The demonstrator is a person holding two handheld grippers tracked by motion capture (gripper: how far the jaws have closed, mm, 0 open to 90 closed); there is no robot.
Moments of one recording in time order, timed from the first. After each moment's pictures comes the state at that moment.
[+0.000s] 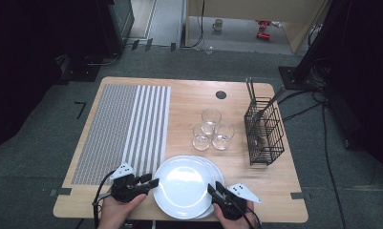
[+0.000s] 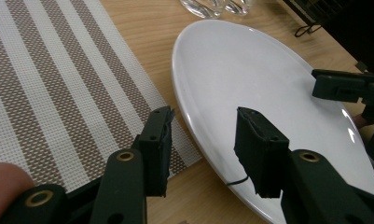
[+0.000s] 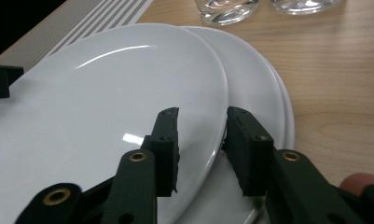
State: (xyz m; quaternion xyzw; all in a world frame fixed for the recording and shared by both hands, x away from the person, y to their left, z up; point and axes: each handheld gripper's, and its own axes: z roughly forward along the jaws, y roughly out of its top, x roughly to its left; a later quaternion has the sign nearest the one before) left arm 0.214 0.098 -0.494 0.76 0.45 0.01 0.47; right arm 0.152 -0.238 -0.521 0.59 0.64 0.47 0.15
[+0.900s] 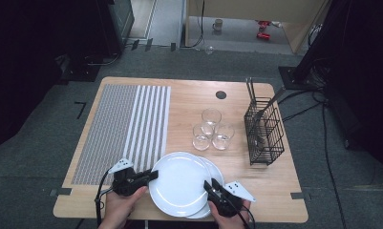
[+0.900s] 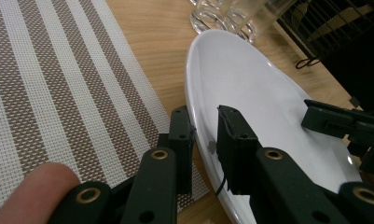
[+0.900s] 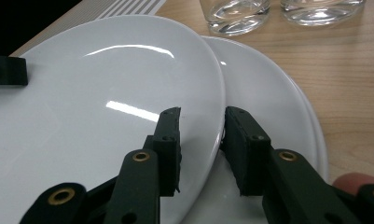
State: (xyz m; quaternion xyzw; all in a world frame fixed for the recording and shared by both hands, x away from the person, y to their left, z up) left arm 0.232 0.101 -0.499 0.72 0.48 0.00 0.50; right arm 0.161 -0.224 -0.529 0.58 0.64 0.48 0.17
